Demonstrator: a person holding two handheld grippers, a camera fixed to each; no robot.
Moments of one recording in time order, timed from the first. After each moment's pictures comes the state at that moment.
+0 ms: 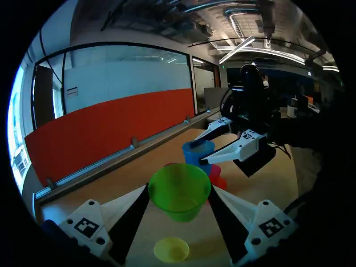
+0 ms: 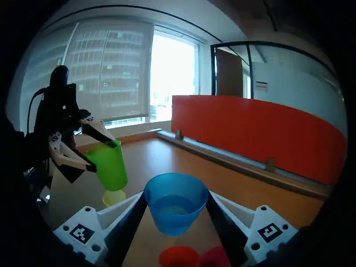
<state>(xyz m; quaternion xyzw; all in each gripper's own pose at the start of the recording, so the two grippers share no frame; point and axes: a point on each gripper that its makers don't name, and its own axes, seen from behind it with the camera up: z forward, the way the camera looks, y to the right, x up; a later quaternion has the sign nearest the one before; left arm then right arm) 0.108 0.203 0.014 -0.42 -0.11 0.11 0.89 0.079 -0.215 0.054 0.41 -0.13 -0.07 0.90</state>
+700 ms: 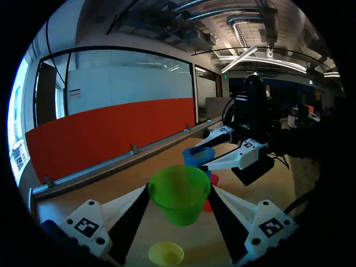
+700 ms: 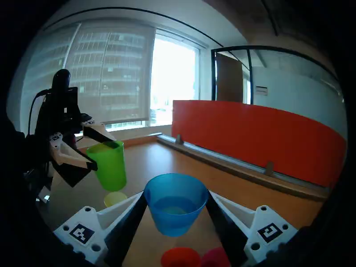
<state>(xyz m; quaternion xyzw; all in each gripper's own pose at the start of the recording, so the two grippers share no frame) 0.120 0.204 0.007 -0.42 -0.09 0.08 0.90 0.089 -0.214 0.048 0.41 -0.11 -0.07 0.90</state>
